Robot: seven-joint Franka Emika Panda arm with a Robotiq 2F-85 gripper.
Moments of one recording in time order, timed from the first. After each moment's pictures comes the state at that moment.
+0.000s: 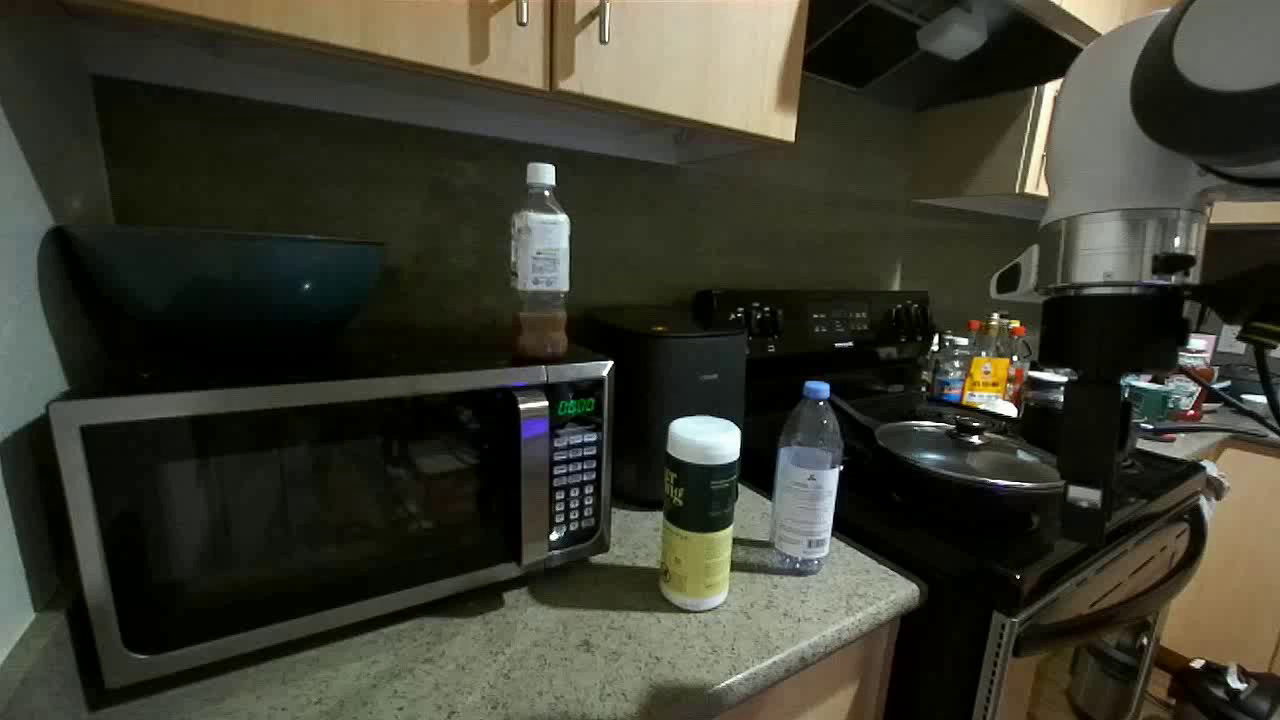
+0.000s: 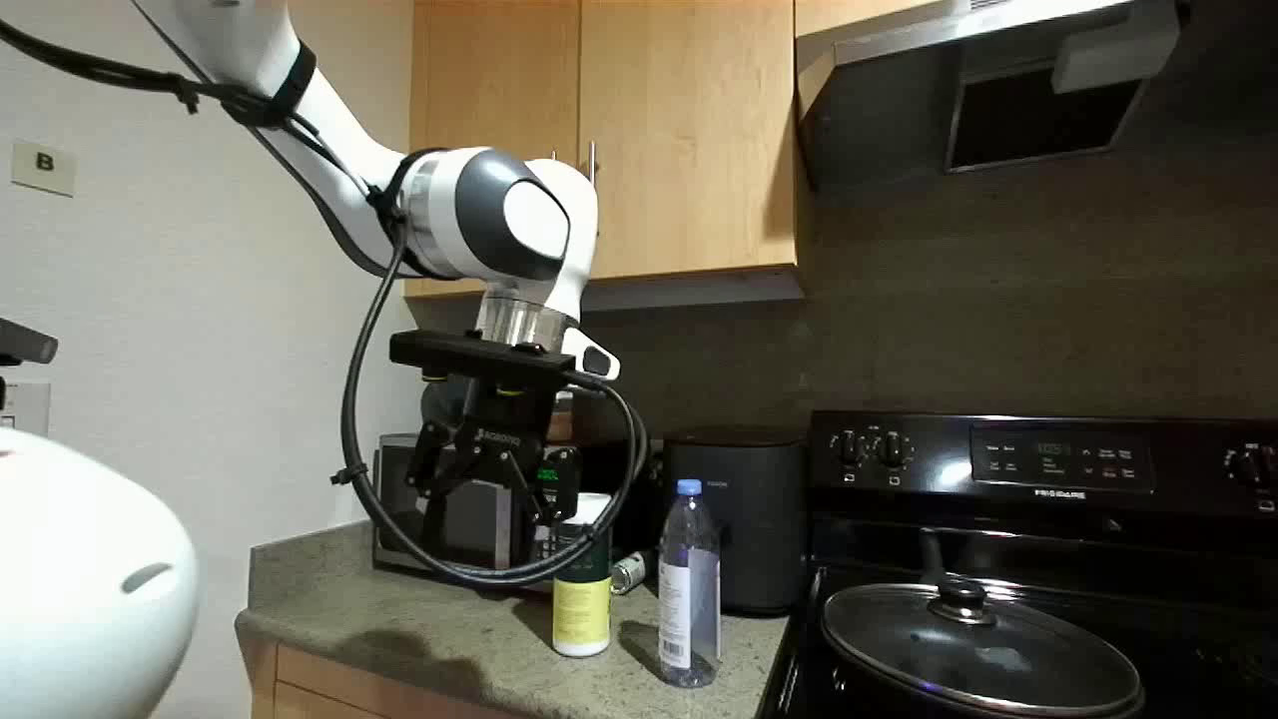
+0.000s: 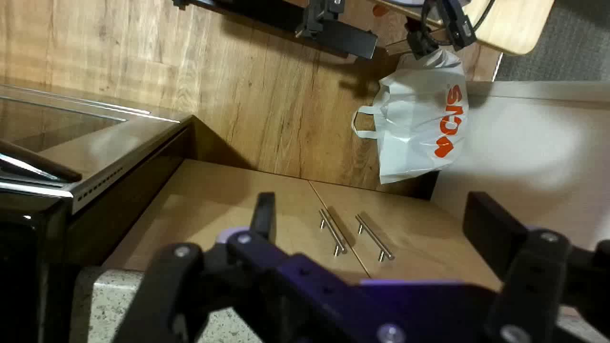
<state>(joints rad) 0.10 -0.62 -0.10 -2.66 0.07 1.90 -0.27</state>
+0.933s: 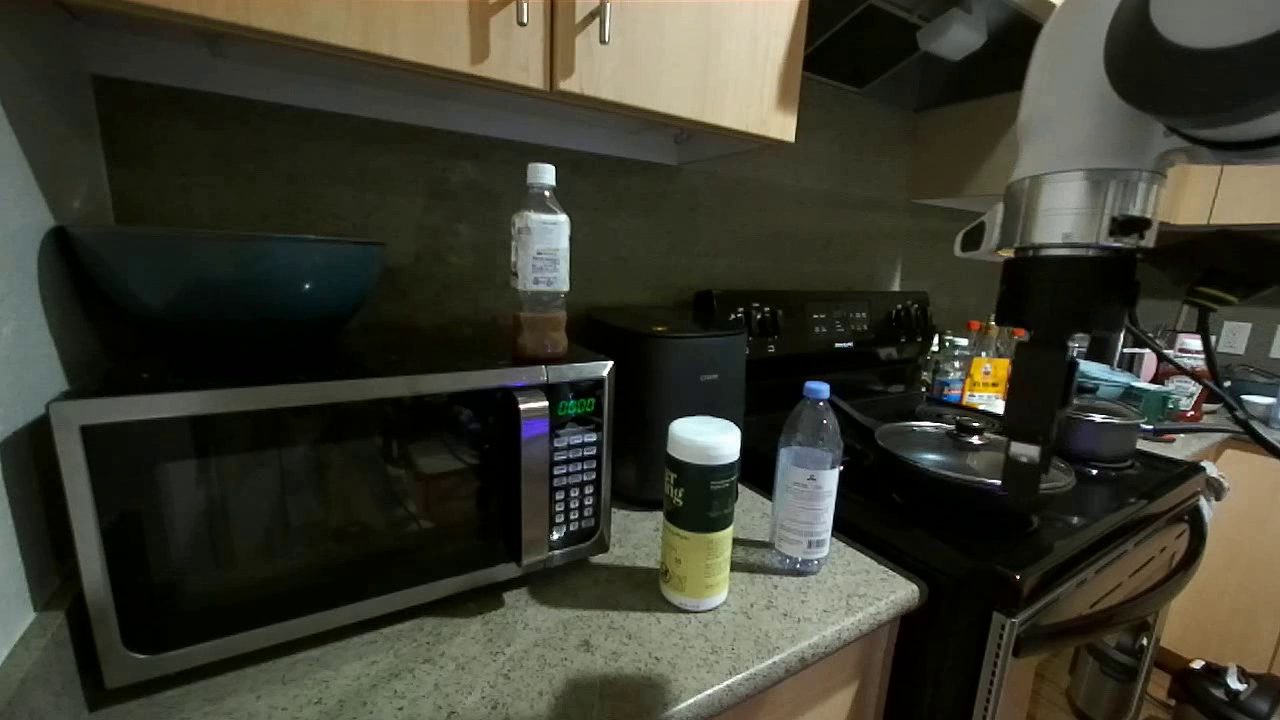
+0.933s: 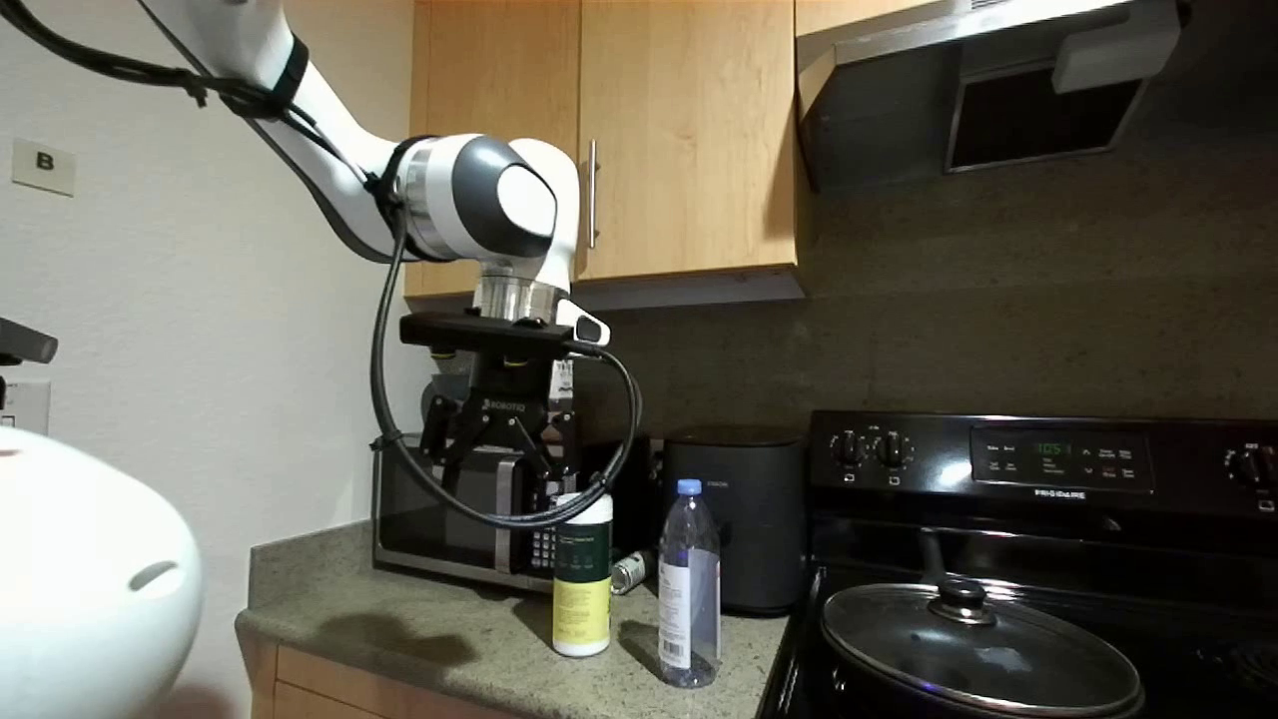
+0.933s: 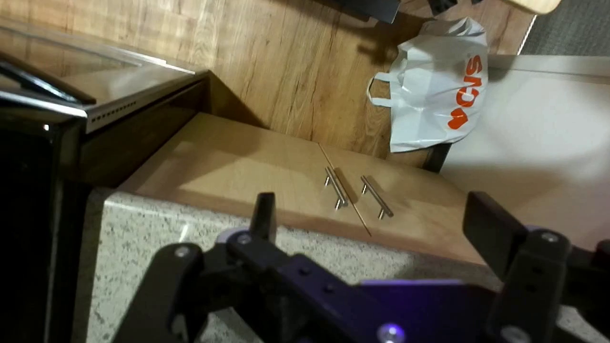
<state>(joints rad) 0.12 -0.58 -0.04 -2.58 0.07 1.95 -0.27</state>
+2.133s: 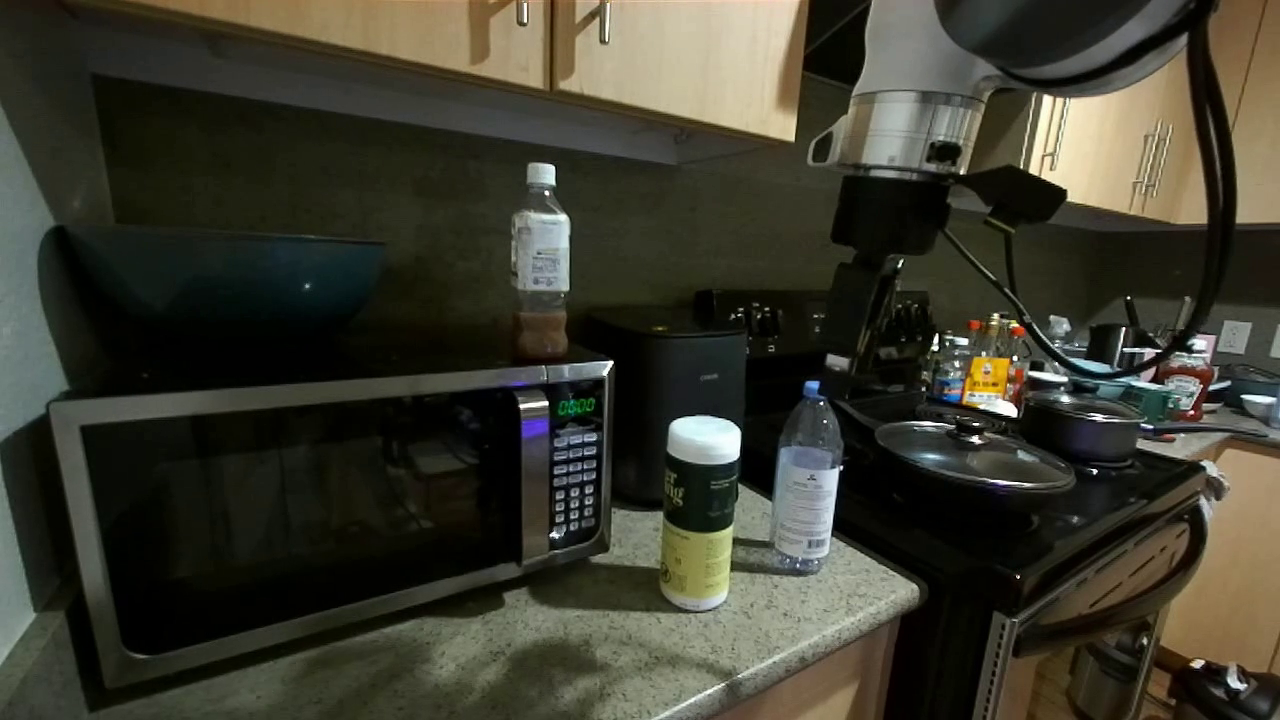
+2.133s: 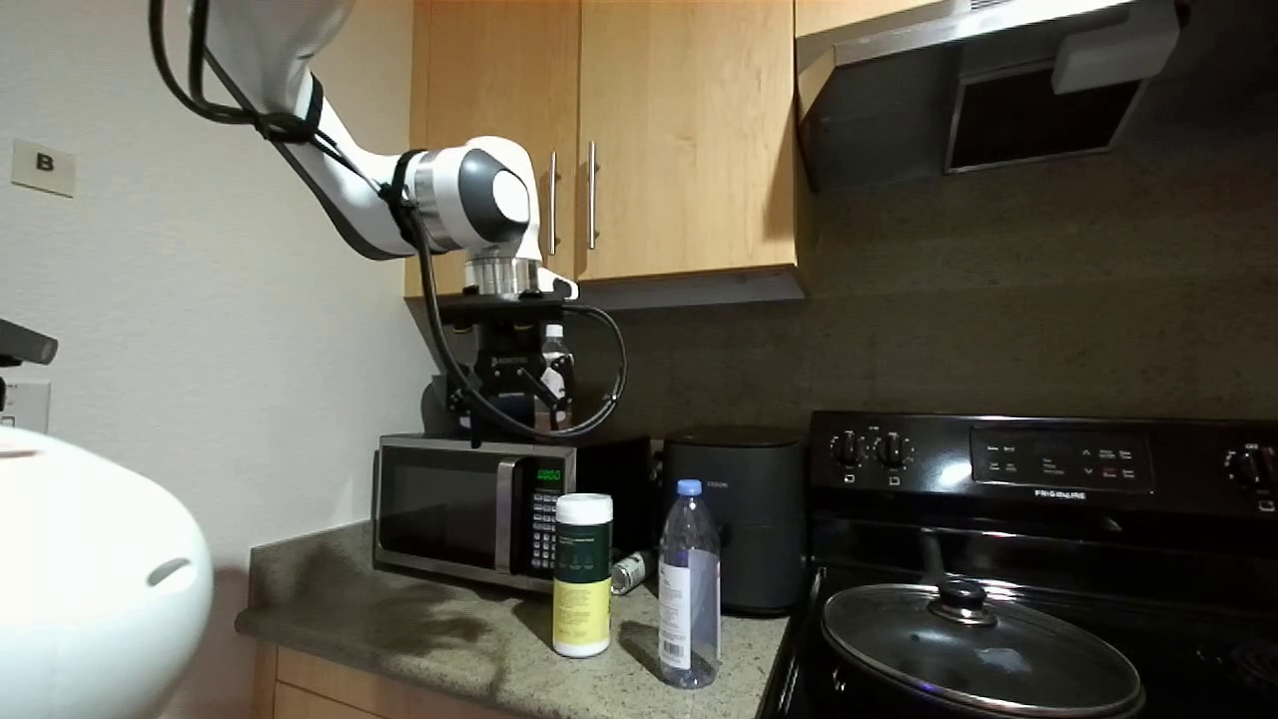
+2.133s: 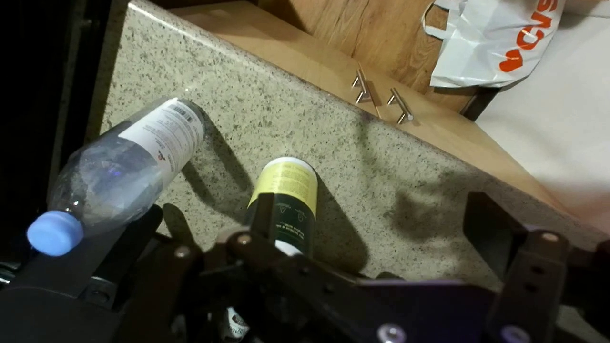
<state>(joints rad) 0.15 -0.36 0.10 -2.30 -0.01 2.09 -0.25</state>
